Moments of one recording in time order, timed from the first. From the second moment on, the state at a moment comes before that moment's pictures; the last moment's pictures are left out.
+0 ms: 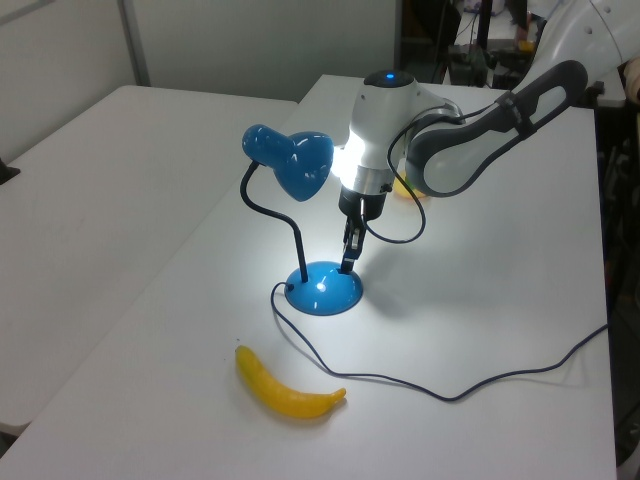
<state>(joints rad) 0.28 0.47 0.10 -1.72 -0.07 2.38 0.06</state>
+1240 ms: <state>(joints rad) 0.26 0.43 0.09 -1.74 -0.08 2.11 0.06</state>
